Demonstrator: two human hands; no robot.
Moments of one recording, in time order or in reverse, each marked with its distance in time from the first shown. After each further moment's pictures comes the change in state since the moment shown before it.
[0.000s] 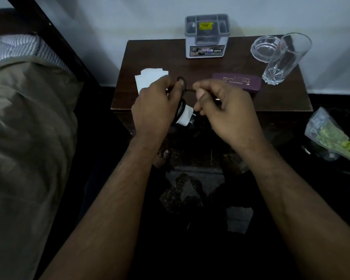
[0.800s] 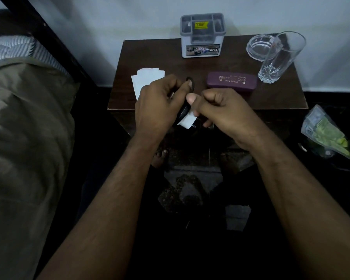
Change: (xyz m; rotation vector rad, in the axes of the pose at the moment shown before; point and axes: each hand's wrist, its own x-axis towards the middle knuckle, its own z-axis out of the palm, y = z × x) left_hand -0.006 0.006 -0.003 -0.272 -0.063 0.189; right_hand 0.004 0.009 -0.008 0.214 -0.263 0.194
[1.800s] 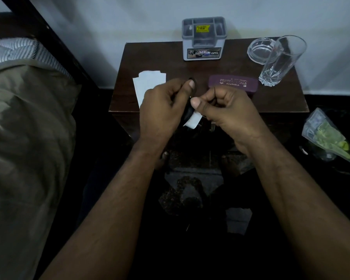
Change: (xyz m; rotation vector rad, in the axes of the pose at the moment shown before) left_hand -0.003 0.001 0.006 -0.095 0.043 0.039; right_hand 0.001 0.007 0.001 0.223 0.135 0.017
